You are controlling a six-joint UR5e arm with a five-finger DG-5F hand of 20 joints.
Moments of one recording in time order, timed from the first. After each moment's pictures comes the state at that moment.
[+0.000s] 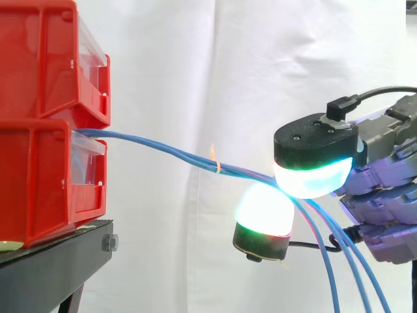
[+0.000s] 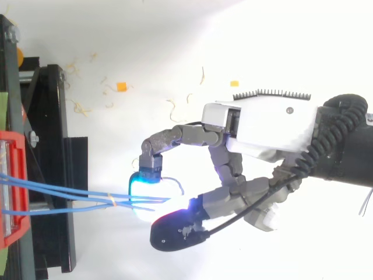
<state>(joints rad) 0.22 -2.20 -1.17 -3.23 -1.19 -0.04</state>
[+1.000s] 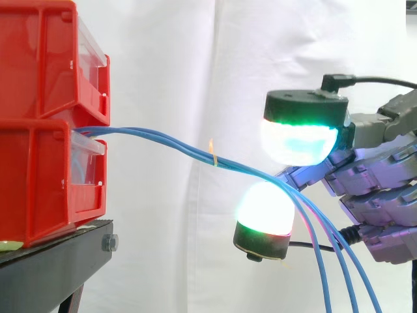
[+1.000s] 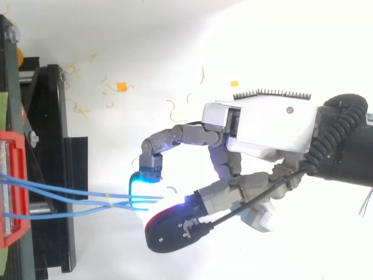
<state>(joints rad) 0.22 -2.20 -1.17 -3.23 -1.19 -0.04</state>
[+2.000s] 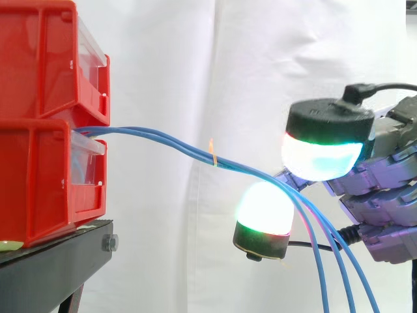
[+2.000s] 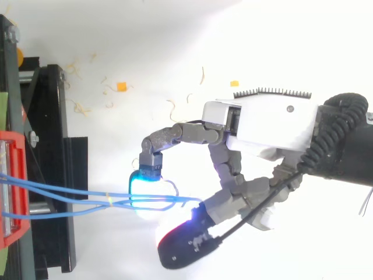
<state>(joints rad) 0.22 -2.20 -1.17 -3.23 -1.18 -0.04</state>
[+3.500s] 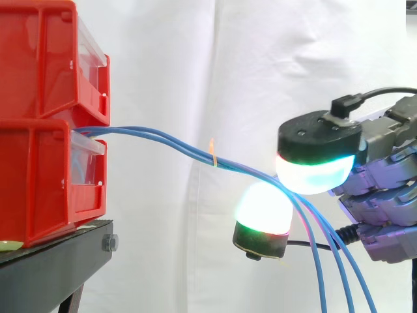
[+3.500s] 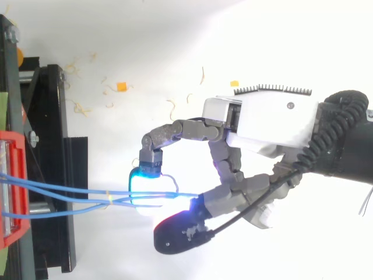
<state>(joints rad) 0.22 -2.20 -1.17 -3.23 -1.18 -0.04</state>
